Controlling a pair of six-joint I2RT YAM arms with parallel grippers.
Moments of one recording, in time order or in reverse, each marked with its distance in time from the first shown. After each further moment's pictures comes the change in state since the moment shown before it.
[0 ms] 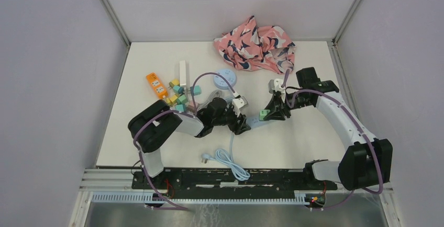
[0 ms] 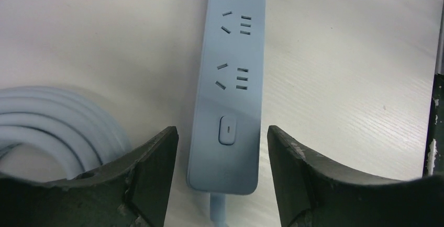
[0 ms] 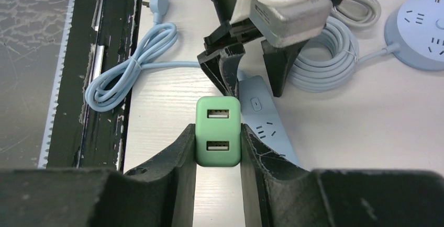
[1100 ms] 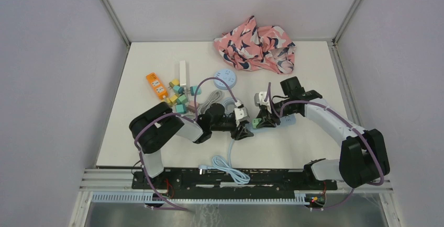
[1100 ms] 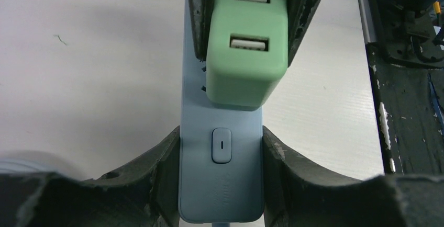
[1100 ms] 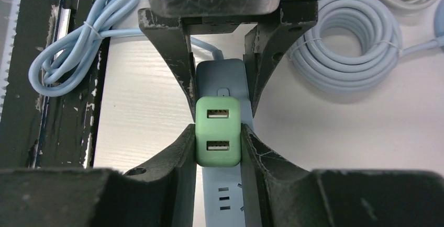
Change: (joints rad) left arm -0.039 -0.018 -0.104 0.206 0.159 0.124; right arm 0.183 0.041 -0.180 0.328 0.169 0.131
